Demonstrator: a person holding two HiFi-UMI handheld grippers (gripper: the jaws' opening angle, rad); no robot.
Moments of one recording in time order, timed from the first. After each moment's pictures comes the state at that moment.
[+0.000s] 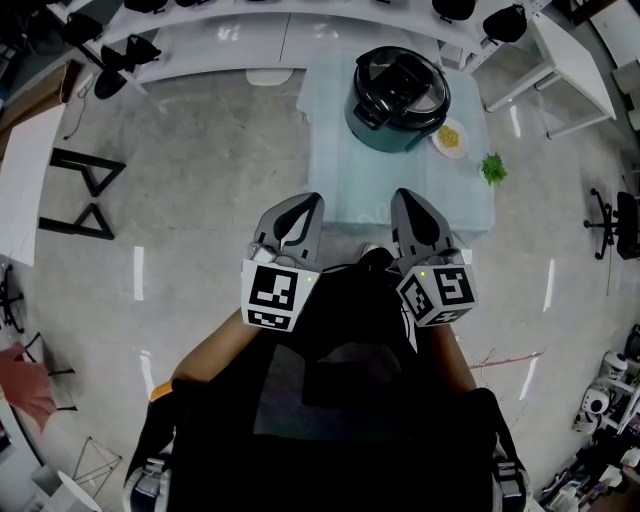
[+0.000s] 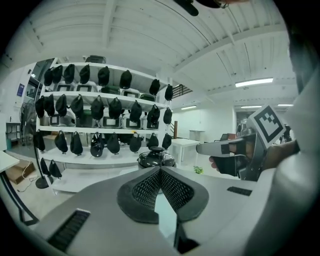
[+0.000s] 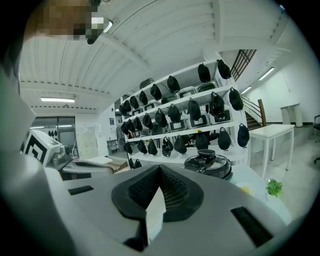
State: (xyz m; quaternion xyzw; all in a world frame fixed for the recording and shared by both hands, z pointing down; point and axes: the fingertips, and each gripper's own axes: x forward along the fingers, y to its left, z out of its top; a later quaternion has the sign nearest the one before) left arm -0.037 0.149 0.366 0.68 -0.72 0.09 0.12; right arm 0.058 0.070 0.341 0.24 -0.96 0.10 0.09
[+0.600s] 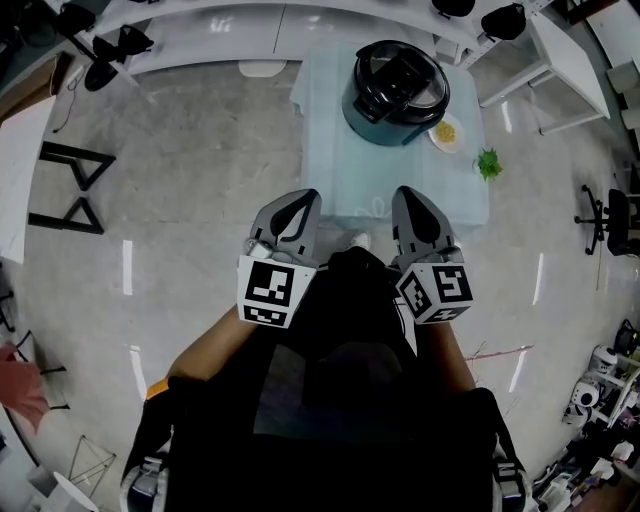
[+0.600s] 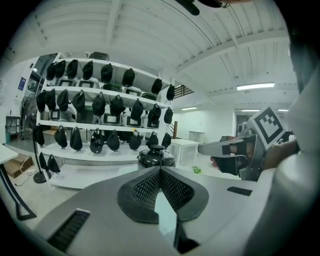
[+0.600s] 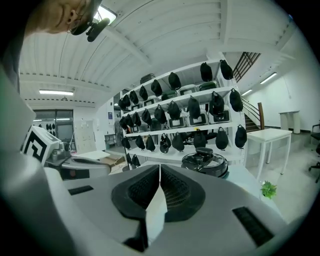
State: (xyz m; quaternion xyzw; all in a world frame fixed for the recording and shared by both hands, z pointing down) left arm -0.045 0.156 0.374 0.68 -0.72 0.08 0.13; right arm 0.056 0.075 0.347 0.26 -0.96 0.09 0.12
